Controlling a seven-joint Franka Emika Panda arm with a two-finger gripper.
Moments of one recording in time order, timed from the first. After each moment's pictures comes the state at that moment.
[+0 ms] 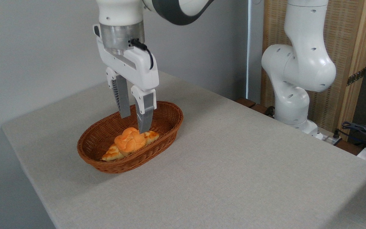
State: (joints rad) arm -0.13 -0.09 0.01 -1.86 -0.08 1.87 0.68
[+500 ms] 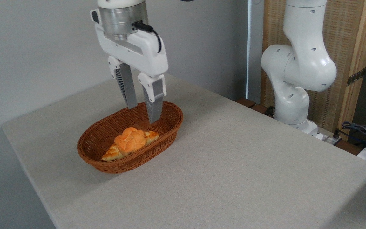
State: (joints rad) arm -0.09 -0.05 0.01 -1.69 -0.08 1.65 0.67
